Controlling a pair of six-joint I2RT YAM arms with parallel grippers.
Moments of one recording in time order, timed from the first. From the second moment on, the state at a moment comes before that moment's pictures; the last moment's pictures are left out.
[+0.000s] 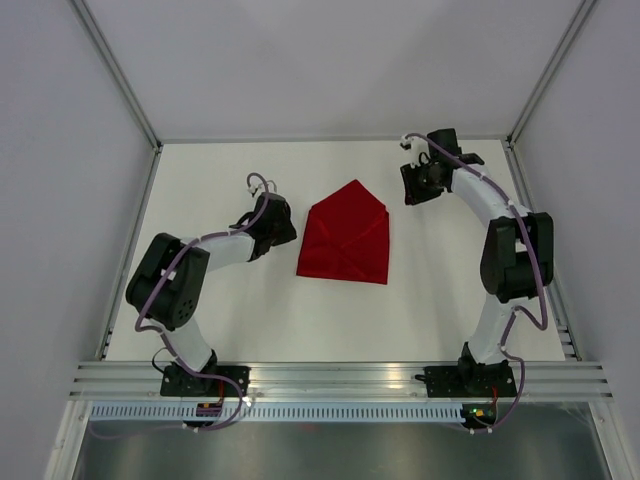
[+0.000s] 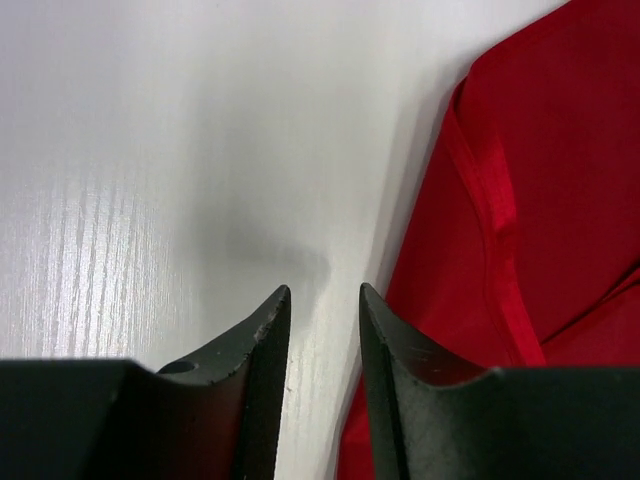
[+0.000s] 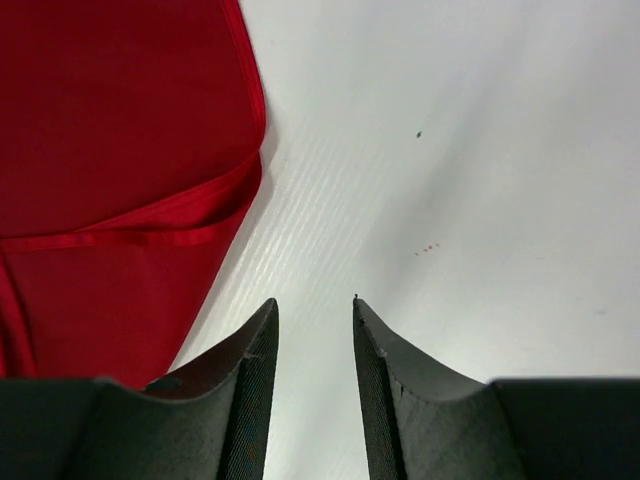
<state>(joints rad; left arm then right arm) -0.45 1.75 0.90 0.10 -0.17 -0.63 0.15 1.95 1.54 -0.63 -0.21 -0.19</state>
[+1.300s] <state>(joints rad) -0.44 1.21 0.96 -0.11 -0.12 -0.55 0.76 1.56 0.99 -0.30 -0.17 -0.56</state>
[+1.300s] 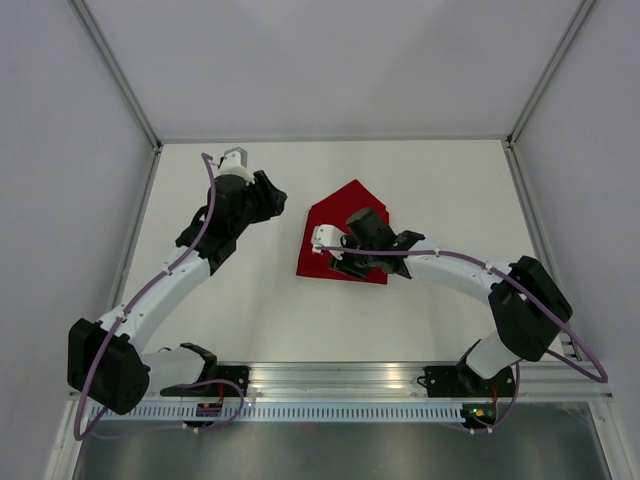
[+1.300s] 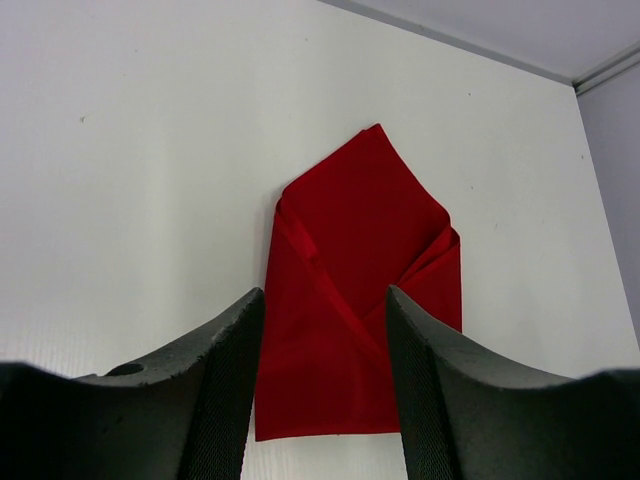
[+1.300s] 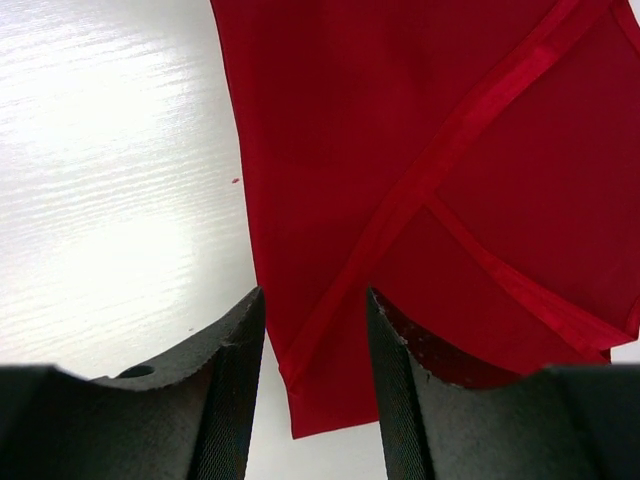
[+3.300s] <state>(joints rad) -0.43 1.22 0.90 -0.15 -0.04 -0.48 0.71 1.75 0.99 -0.24 -0.23 -0.74</state>
